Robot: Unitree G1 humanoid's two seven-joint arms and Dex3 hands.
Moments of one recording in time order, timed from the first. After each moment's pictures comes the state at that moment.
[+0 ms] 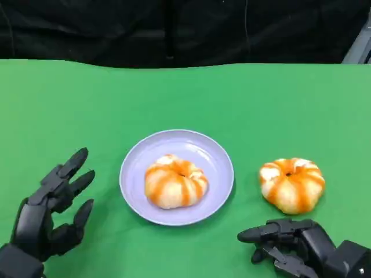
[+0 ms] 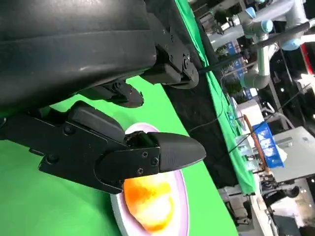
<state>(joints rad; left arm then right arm) -0.17 0.14 0.12 0.95 -0.06 -1.02 -0.19 -0.07 -0.02 0.09 0.74 -0.01 -0.70 0.24</state>
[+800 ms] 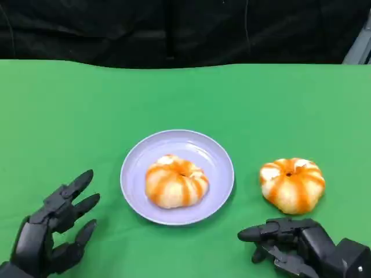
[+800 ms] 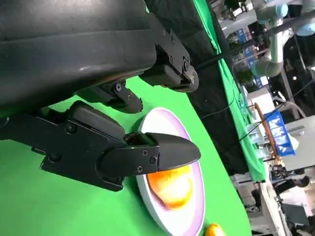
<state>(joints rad) -0.14 0.14 0.13 1.01 -0.04 -1.07 -0.23 -0.07 -0.03 0.09 0.73 -0.02 -0.68 0.23</state>
